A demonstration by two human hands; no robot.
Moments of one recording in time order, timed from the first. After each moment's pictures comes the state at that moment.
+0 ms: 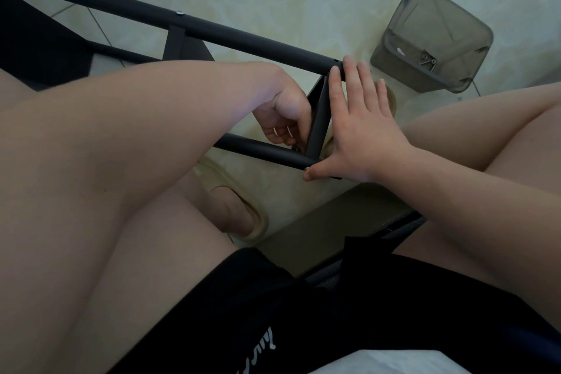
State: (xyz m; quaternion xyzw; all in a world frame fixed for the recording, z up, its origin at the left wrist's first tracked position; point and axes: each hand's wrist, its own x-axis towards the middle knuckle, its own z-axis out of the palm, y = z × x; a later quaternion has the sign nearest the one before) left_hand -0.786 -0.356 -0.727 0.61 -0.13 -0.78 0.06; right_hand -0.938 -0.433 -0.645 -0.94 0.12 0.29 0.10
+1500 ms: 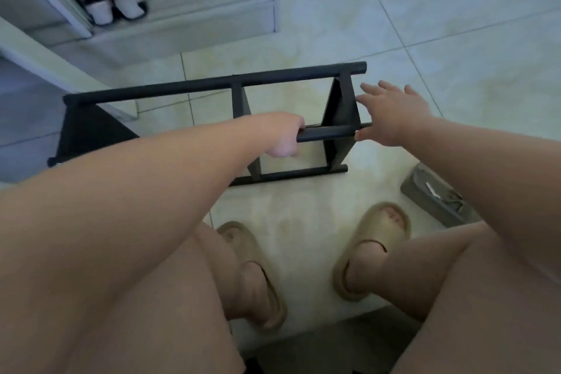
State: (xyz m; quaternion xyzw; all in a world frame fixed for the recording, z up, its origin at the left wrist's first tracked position) left_hand -0.687 -0.311 -0.630 0.89 -0.30 -0.34 0.00; right_hand -0.741 -0.528 -0.625 -0.98 0.02 0.22 -0.03
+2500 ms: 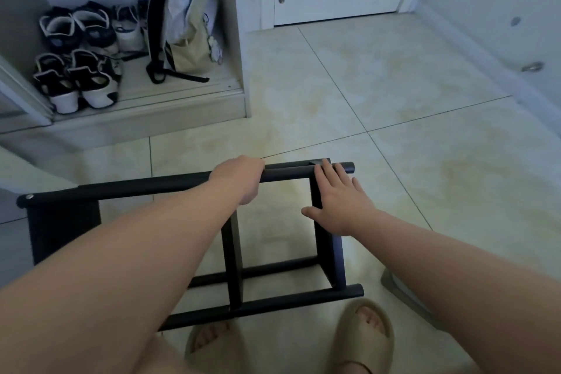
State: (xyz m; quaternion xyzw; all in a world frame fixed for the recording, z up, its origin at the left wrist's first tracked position) left_hand -0.579 -0.345 -0.652 0.95 -0.24 -0.19 -0.01; right_hand -0.686 -0.534 -0.664 -0.97 0.07 0.21 0.08
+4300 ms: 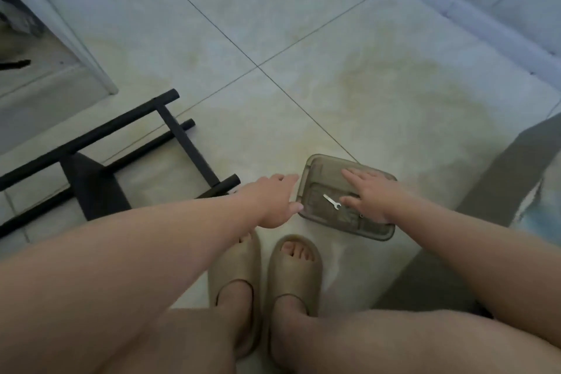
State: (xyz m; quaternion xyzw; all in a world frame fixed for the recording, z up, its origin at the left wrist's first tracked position) left_hand -0.742 -0.562 -0.721 0.79 -0.47 -0.39 -0.01; right_hand -0.897 -0.756 -0.748 -0.90 0.25 0.33 0.11
